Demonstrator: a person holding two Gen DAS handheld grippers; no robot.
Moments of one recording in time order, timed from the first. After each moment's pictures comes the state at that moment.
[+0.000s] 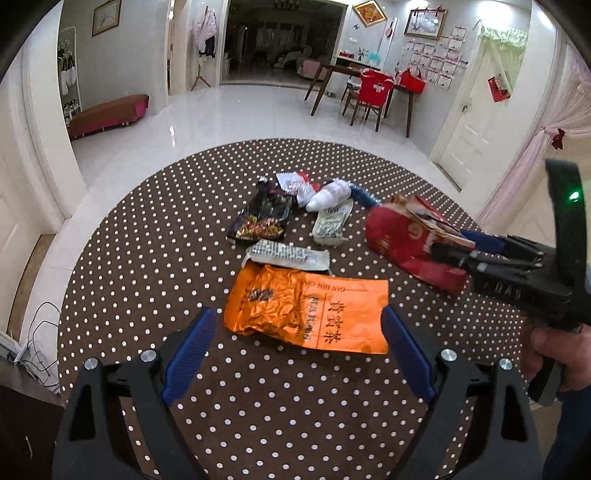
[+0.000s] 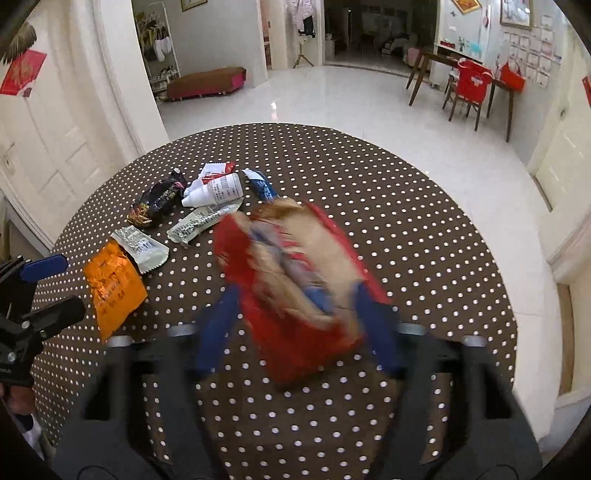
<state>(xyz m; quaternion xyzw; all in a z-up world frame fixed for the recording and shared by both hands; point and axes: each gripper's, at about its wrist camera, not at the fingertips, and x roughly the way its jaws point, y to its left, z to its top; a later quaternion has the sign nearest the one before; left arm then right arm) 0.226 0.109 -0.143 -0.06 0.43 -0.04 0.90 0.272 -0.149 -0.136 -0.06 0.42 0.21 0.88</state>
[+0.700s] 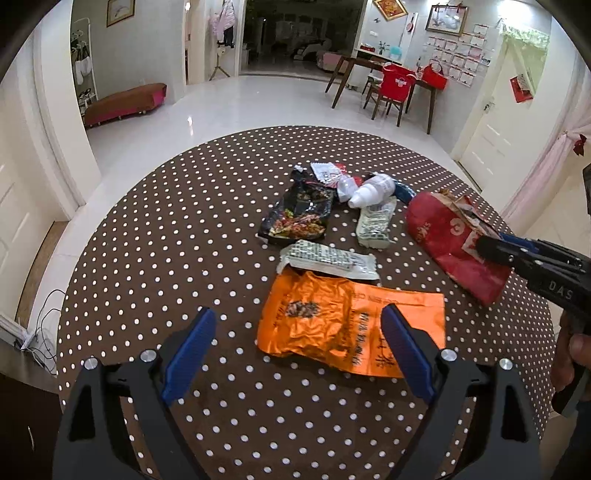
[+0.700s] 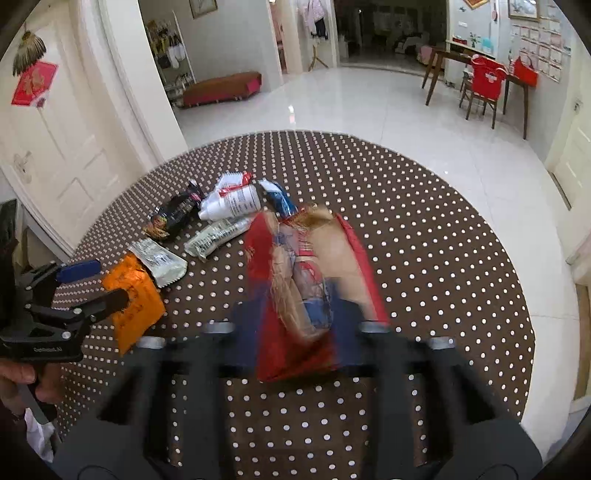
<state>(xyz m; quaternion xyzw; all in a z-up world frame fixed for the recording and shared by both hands) 0.254 0.125 -0.165 -0.07 0.45 0.00 0.89 0.284 -0.144 -0.135 -0.04 0.43 0.24 0.87</state>
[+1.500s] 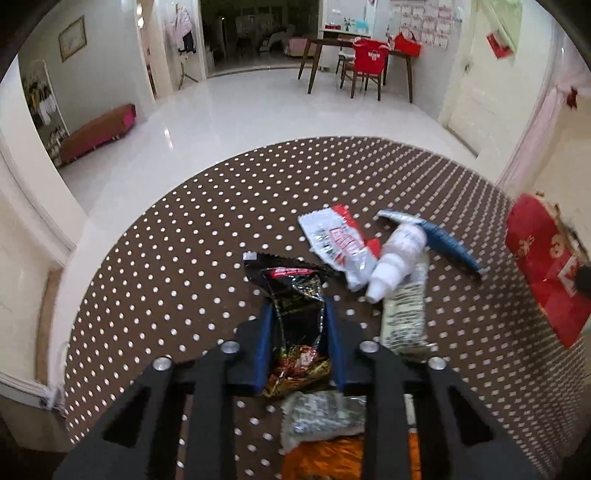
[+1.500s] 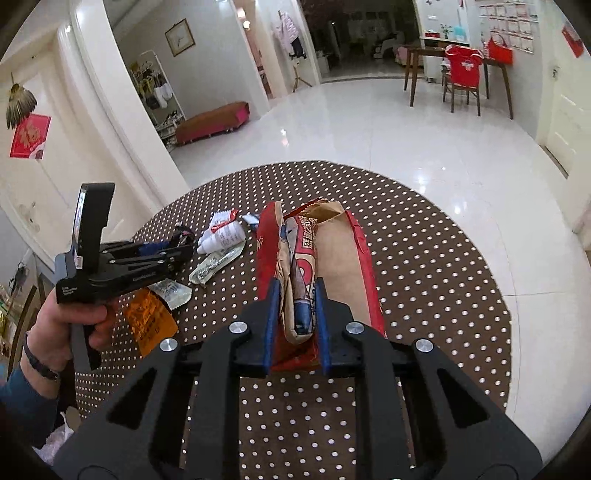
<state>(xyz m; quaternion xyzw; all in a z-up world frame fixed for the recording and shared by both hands) 0.365 0.124 -0.161 0.01 0.47 -0.04 0.88 0.275 -0.192 -0.109 0.05 0.40 0.23 0.89</state>
